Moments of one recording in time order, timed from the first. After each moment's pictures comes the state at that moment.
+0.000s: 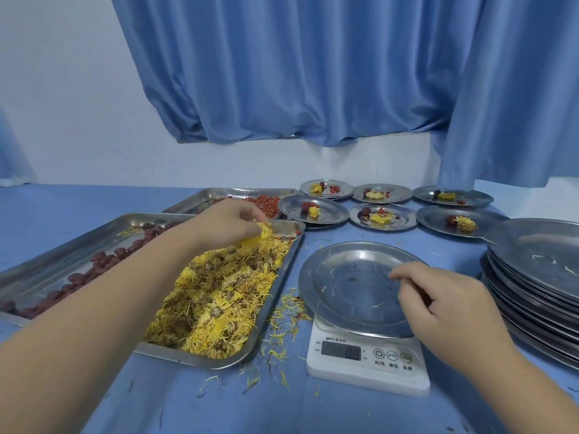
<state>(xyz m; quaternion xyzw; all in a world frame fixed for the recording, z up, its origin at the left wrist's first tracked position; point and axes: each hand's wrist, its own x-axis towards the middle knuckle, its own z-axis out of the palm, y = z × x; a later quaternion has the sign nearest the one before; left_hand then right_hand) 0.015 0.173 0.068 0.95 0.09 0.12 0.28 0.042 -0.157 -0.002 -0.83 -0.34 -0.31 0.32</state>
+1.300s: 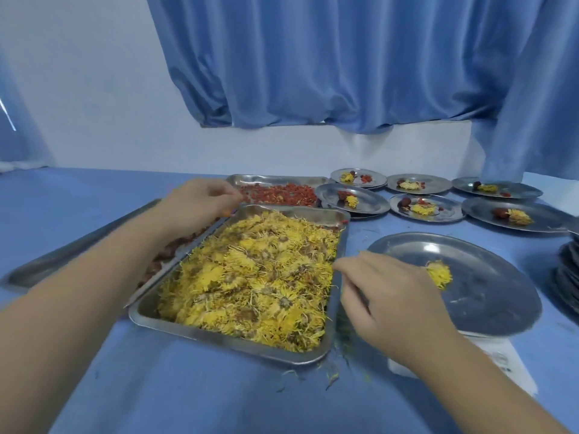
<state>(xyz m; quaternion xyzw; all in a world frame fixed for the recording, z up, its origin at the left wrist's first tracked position) -0.055 0.271 0.076 0.93 0.15 0.20 0.28 -0.008 -0.024 -0.001 -0.77 -0.48 -0.35 0.23</state>
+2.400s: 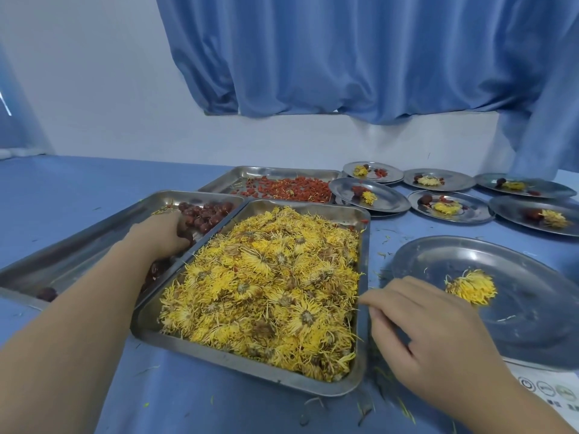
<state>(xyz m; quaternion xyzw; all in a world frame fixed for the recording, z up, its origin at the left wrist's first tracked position) -0.023 0.437 -0.020 0.95 0.29 0.10 0.02 -0.003 -0.017 -0.019 -0.77 -0.50 -0.31 0.24</state>
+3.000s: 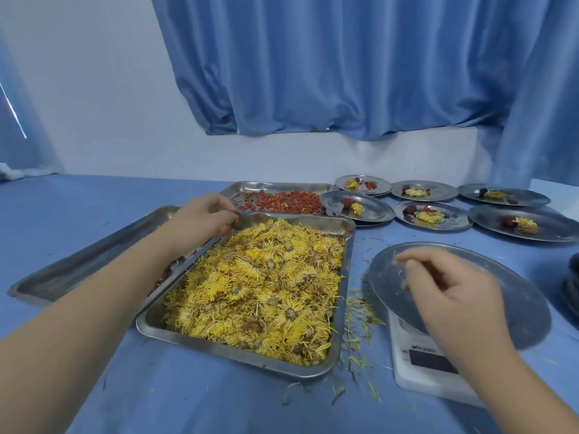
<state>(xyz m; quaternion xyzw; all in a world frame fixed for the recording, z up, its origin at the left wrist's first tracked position) -0.041 0.306 0.049 0.90 0.15 0.21 0.35 0.011 -0.050 -0.001 -0.74 -0.29 -0.23 0.56</state>
